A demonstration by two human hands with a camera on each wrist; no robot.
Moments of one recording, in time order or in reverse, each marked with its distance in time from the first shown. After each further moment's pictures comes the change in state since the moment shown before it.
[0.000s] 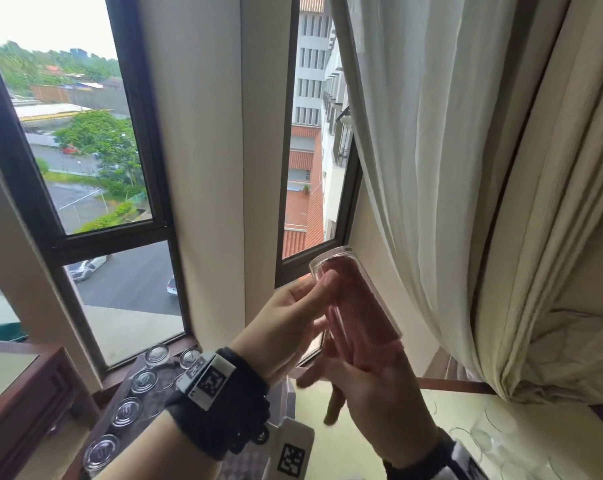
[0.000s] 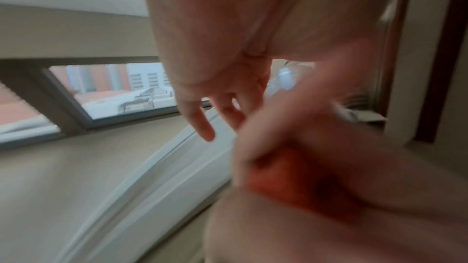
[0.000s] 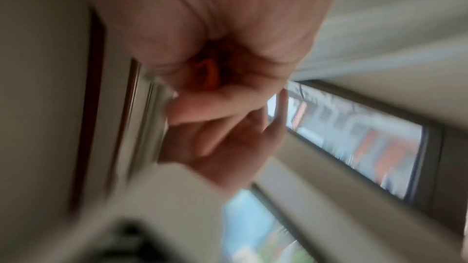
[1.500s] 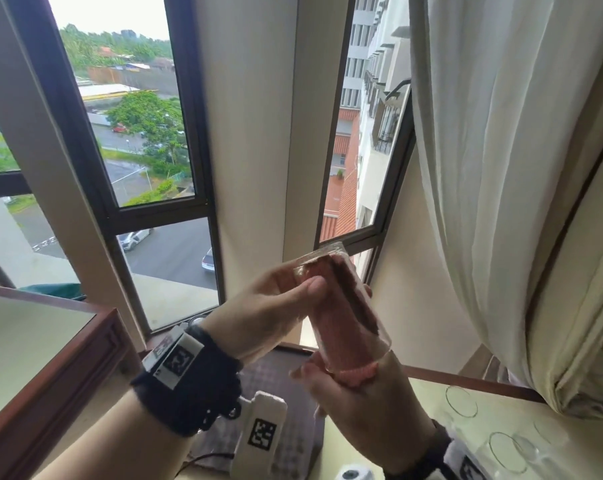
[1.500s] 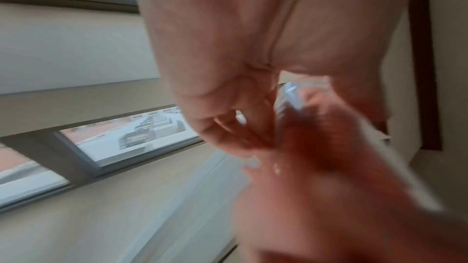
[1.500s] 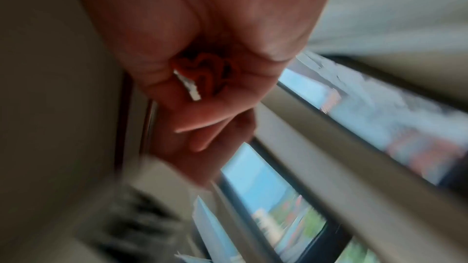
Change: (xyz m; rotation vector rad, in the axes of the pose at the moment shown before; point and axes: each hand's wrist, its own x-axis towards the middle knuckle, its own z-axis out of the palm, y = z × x) left_hand -0.045 0.025 -0.062 0.021 -0.023 0.036; right_hand 0.004 0.007 0.055 0.028 -0.155 -0.205
